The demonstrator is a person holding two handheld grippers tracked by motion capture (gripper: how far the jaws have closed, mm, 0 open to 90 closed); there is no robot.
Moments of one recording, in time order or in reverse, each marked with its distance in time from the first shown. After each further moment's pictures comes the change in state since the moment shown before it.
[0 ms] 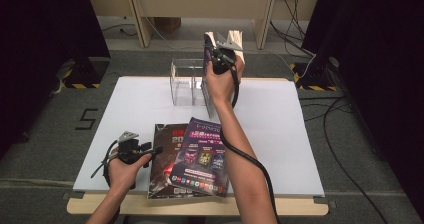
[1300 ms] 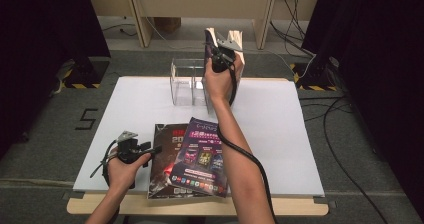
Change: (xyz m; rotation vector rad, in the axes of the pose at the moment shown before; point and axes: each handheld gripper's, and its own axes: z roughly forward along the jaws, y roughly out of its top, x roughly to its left) left arm 0.002 0.001 -0.001 -0.001 0.001 -0.005; right arm 0.001 0.001 0.010 -0.079 -0.021 0.023
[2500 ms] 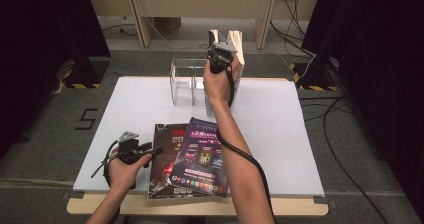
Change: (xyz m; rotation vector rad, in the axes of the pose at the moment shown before) left arm -0.002 -0.001 0.002 0.007 -0.004 0.010; right arm 0.006 -0.005 0.003 0.020 -0.062 -0.061
